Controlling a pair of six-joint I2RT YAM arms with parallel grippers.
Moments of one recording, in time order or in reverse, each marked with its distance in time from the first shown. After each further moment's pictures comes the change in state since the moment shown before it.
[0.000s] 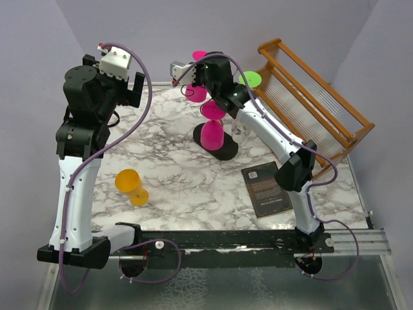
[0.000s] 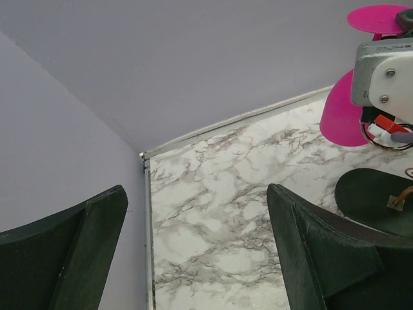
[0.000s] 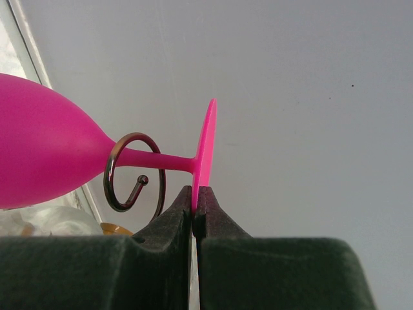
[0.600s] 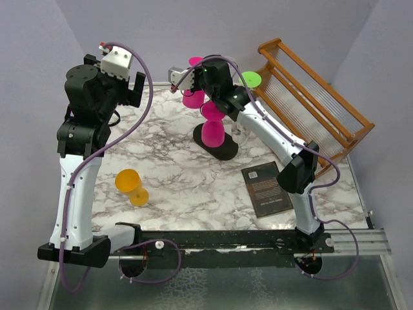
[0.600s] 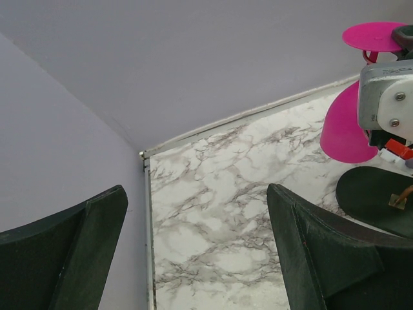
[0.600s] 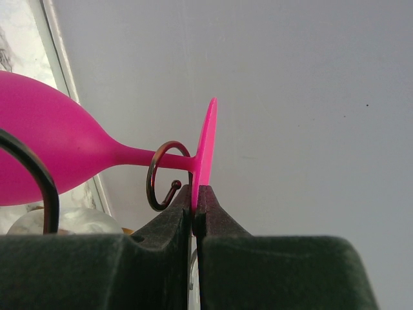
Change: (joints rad) left arm 0.000 0.009 0.000 0.000 0.000 0.007; right arm 0.016 -0.035 -0.056 -0.023 -0.055 0.019
